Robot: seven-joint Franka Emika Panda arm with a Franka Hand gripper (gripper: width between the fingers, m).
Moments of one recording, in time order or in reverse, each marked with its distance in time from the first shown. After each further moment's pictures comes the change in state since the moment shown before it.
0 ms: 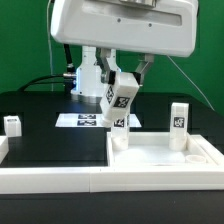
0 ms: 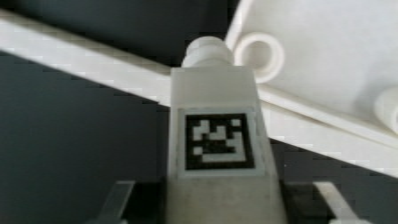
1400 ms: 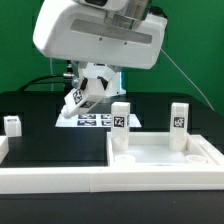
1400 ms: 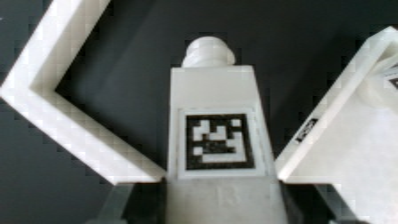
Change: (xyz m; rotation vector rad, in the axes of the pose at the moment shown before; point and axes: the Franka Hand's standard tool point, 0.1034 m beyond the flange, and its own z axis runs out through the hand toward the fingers) arm -0.057 0.037 0.019 -0.106 -0.279 -0.339
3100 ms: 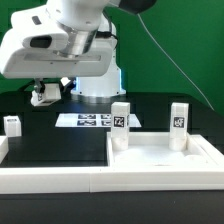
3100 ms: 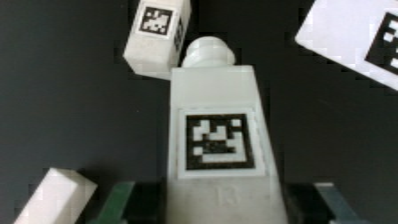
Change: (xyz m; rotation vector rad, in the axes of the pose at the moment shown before) arm -0.130 -0.013 0.068 0.126 -0.215 0.037
